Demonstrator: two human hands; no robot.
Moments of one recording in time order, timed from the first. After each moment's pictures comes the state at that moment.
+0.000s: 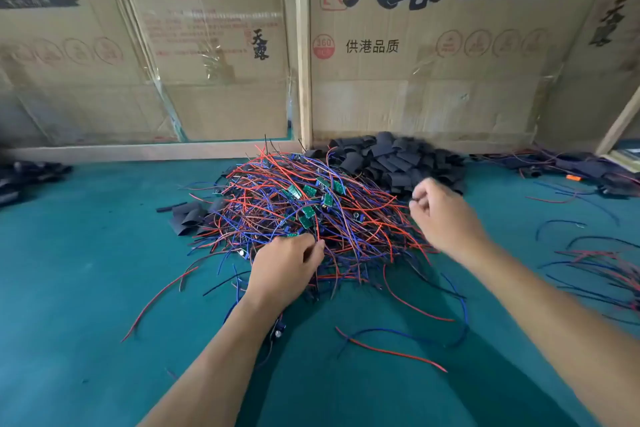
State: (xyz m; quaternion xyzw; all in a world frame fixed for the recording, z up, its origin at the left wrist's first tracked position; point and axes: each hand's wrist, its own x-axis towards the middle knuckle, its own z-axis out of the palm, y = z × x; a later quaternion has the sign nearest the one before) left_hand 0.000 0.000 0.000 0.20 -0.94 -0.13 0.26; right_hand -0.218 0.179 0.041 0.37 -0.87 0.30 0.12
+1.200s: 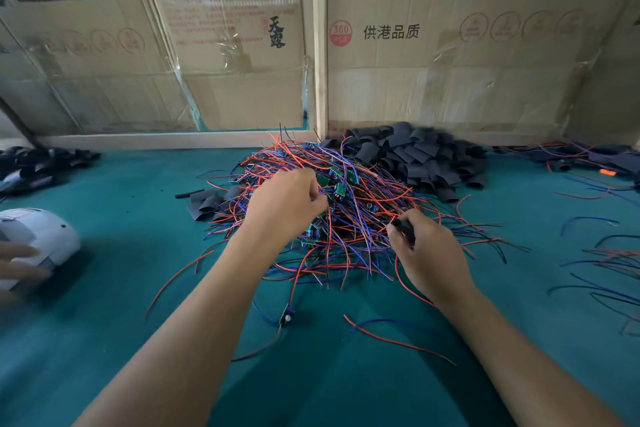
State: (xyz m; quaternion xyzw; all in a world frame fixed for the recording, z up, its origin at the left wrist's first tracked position) left_hand -0.006 -0.003 0.098 0.28 -0.93 -0.11 0.20; right_hand -0.143 0.176 0.007 0.40 -0.83 0.38 0.08
